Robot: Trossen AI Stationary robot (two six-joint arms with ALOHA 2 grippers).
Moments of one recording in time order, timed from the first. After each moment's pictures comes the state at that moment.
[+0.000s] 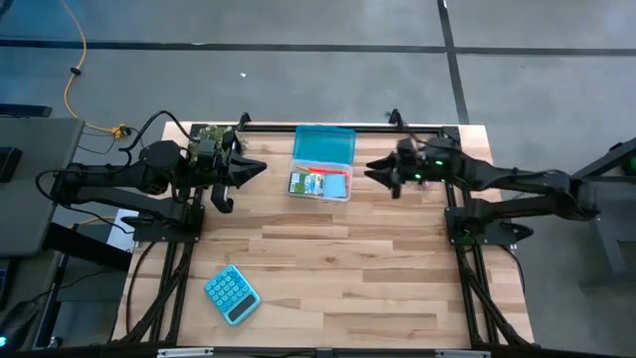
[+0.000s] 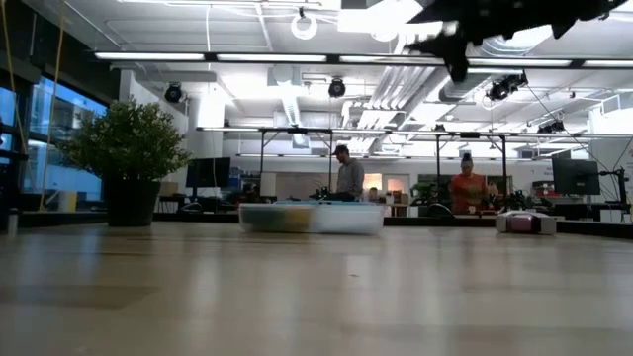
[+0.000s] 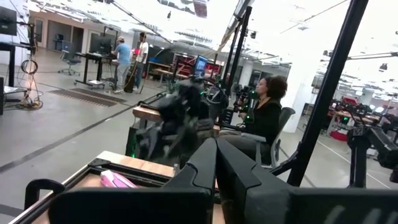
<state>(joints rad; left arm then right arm) 0.11 0.79 0.83 0.12 -0.09 -0.21 -0.29 0.91 0.66 0.09 -0.16 0.44</state>
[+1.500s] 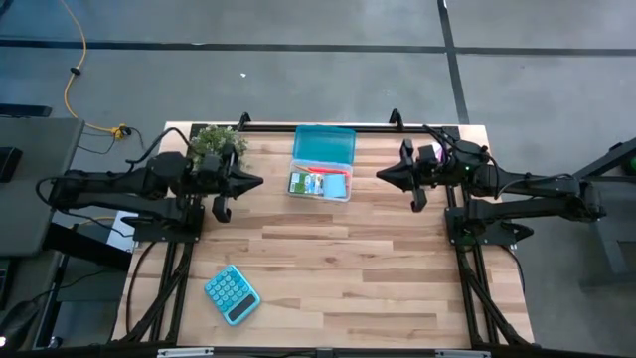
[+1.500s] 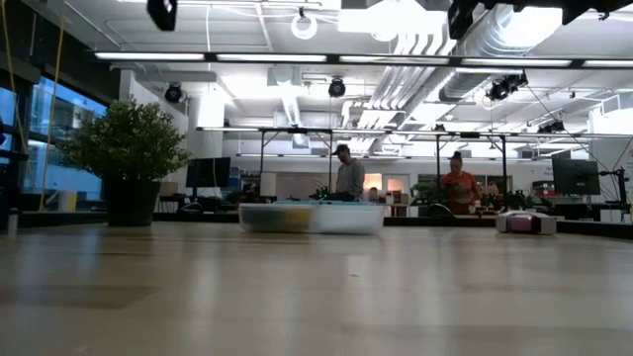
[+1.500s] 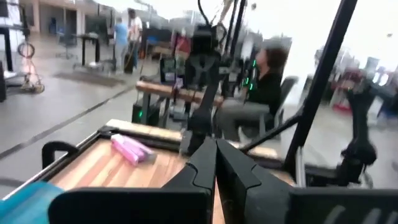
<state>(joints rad) 0.13 0.63 0.60 0.08 -0.03 -0.16 -0.21 0.80 0.63 0.25 -0.29 0.18</state>
